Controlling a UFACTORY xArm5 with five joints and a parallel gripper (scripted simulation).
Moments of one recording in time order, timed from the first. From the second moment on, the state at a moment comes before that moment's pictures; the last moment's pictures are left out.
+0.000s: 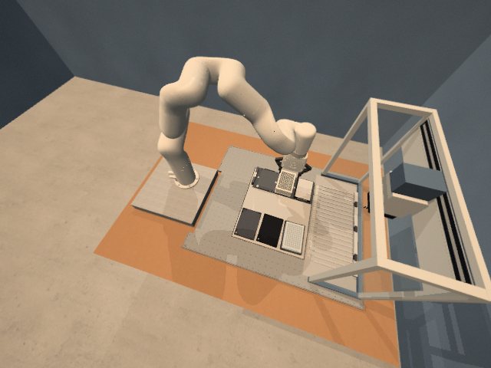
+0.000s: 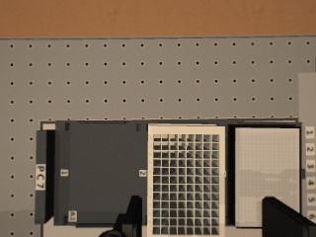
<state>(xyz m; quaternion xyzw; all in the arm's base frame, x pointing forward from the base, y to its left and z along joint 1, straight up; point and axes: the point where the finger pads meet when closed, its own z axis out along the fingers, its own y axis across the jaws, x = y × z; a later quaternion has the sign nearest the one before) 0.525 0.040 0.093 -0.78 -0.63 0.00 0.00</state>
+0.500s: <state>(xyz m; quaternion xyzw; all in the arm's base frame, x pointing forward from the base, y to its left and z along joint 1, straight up) 0.525 0.040 0.115 -0.78 -0.63 0.00 0.00</state>
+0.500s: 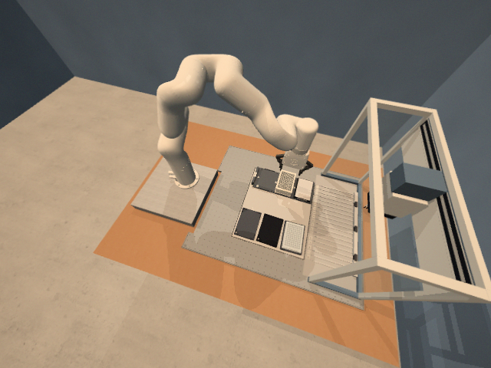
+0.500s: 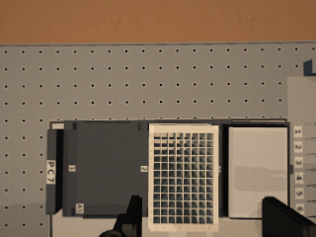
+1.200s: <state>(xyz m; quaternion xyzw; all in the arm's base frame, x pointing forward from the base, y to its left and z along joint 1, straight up) 0.525 0.040 0.132 -0.78 -0.63 0.00 0.00</state>
